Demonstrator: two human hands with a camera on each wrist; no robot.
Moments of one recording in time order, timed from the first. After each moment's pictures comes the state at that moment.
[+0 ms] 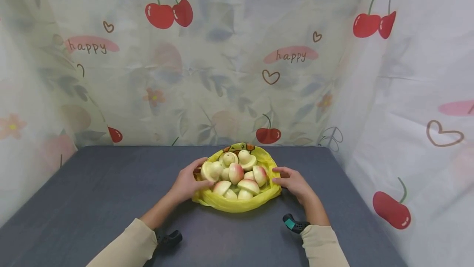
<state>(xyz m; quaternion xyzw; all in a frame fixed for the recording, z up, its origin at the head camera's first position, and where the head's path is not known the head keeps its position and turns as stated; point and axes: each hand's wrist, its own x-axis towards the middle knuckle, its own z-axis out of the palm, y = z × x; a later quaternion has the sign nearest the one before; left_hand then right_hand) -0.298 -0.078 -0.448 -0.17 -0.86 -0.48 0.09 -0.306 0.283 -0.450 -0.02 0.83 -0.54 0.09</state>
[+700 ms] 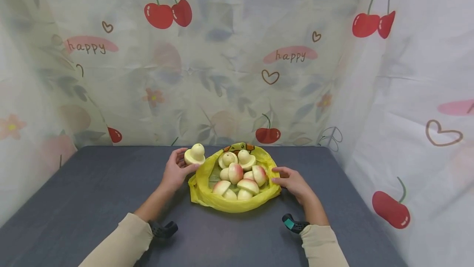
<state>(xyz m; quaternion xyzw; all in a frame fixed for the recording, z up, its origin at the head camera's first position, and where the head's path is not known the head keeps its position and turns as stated) -0.321 -0.103 -0.447 -0.08 -0.73 -0.66 0.13 -0.303 0.280 -0.447 -0.03 0.83 -0.54 0.09</state>
